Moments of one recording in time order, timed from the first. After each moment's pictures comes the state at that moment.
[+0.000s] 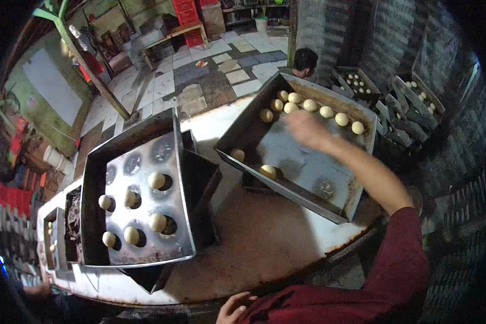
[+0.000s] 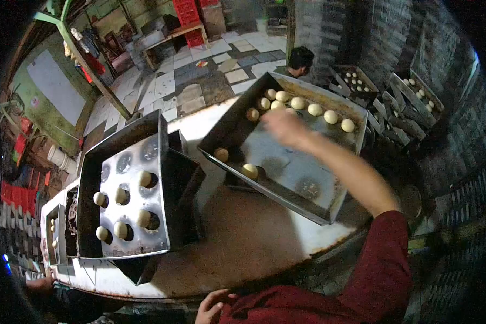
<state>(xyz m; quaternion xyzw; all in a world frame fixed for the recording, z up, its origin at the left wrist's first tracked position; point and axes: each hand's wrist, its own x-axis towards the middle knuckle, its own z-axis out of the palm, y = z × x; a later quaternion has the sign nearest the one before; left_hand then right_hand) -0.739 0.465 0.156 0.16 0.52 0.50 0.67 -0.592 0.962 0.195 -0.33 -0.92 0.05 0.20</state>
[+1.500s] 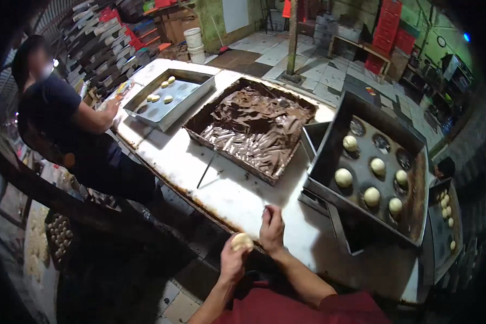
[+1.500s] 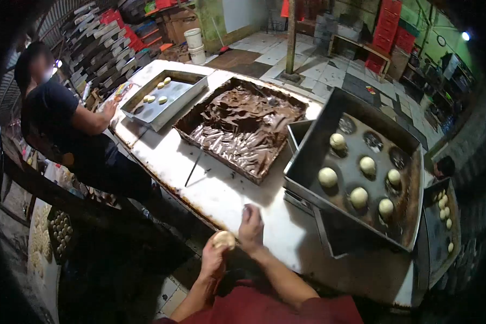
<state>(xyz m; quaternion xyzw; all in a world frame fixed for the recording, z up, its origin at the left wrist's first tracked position) -1.046 0.226 0.075 -0.11 0.49 0.83 0.22 -1.072 0.352 0.085 -0.23 -0.75 0.51 0.35</state>
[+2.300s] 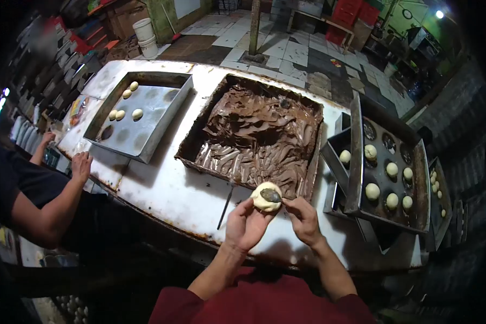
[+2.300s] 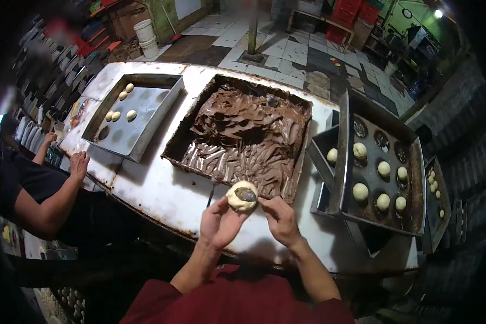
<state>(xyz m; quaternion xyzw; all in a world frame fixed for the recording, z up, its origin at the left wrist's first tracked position) -1.301 0.252 0.143 -0.11 0.03 0.84 0.53 -1.187 0.376 0.149 -0.13 -0.84 0.45 0.28</state>
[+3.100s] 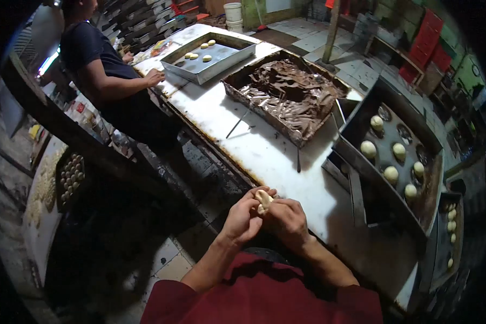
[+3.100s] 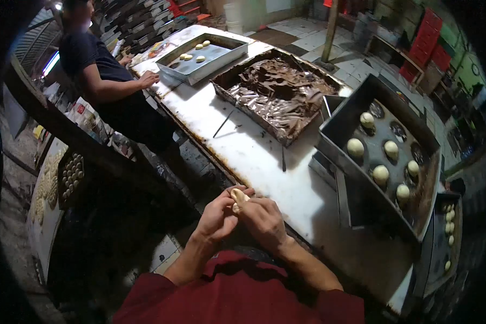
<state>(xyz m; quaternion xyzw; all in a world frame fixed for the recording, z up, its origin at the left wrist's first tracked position) -1.033 0.195 0.146 -0.10 0.28 0.89 0.34 -0.980 0.332 0.161 0.24 -0.86 0.28 0.36</state>
